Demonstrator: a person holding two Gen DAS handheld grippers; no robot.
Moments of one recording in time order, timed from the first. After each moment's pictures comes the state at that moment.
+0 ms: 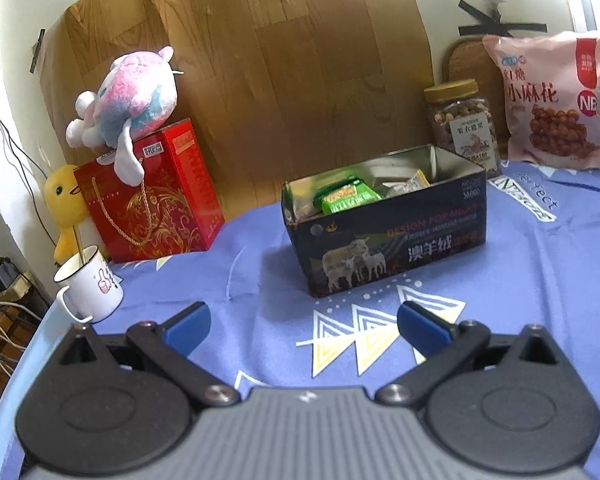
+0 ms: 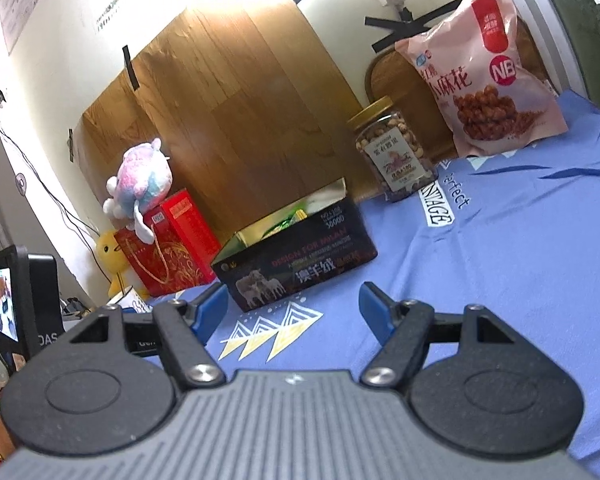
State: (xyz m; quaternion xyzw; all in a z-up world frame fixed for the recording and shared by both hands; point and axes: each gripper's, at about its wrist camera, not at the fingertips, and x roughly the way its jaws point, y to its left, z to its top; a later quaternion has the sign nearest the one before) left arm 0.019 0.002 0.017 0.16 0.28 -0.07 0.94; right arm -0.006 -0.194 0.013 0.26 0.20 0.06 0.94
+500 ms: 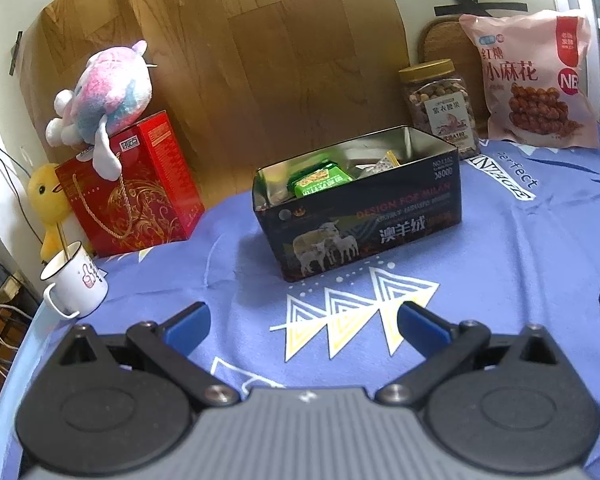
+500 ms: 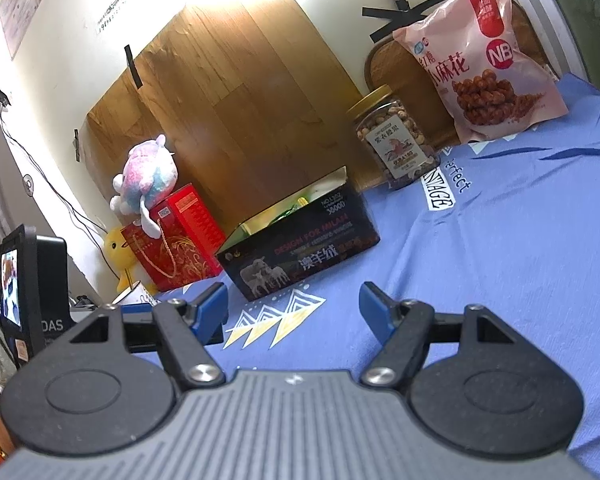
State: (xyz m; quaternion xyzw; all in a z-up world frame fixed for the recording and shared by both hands) left arm 0.014 -0.013 0.014 0.18 0.31 -0.08 0.93; right arm -0.010 -0.198 0.003 0.27 0.21 0.07 0.94
